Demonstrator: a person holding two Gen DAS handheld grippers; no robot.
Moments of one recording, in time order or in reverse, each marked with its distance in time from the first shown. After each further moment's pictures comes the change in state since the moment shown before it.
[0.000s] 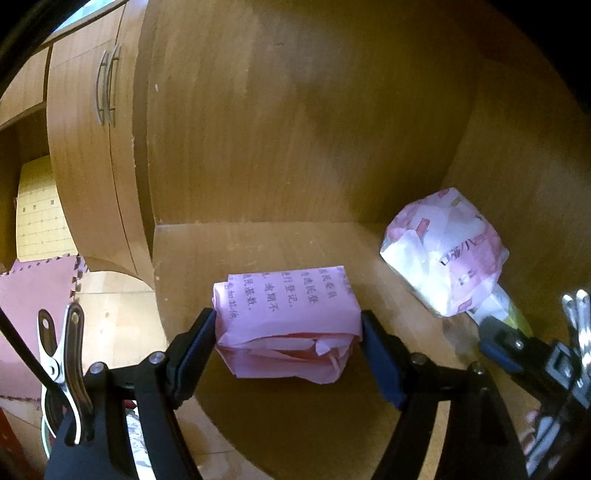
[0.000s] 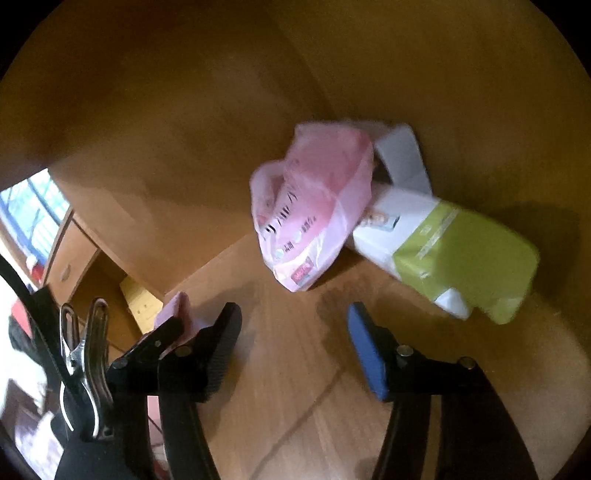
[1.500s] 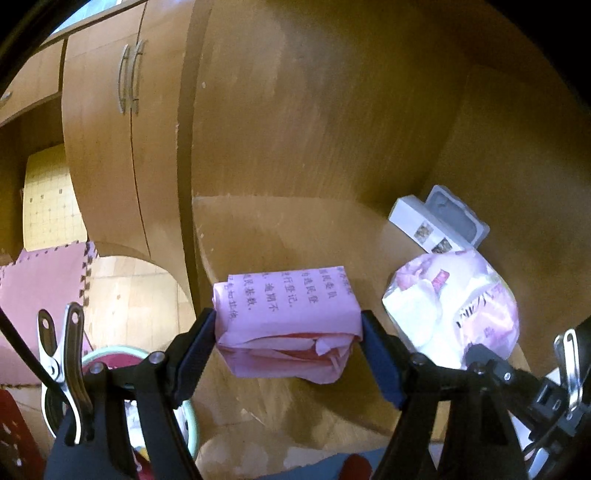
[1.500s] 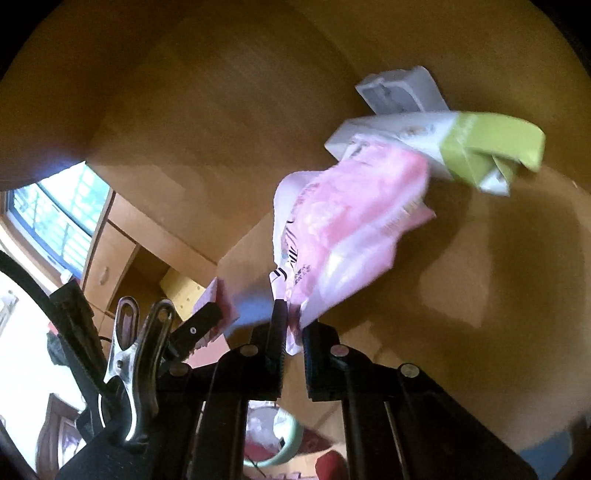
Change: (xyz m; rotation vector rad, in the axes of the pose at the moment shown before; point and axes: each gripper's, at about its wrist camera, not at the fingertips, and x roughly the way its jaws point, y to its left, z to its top) left arm -0.053 0.021 -0.029 -0.005 0.042 -0.014; right arm -0.033 0.016 -0.052 0.089 0.036 0.134
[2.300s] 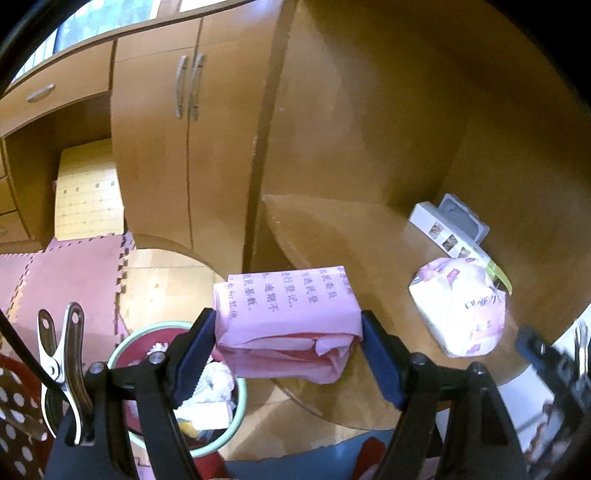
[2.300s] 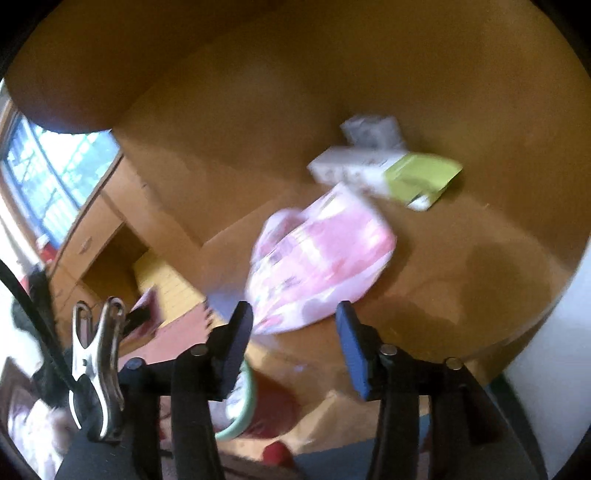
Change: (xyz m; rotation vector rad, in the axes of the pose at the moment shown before) left arm -0.082 0.047 -0.030 -0.040 -0.031 0.086; right arm -0.070 0.006 -0.033 -0.159 -0.093 -0.156
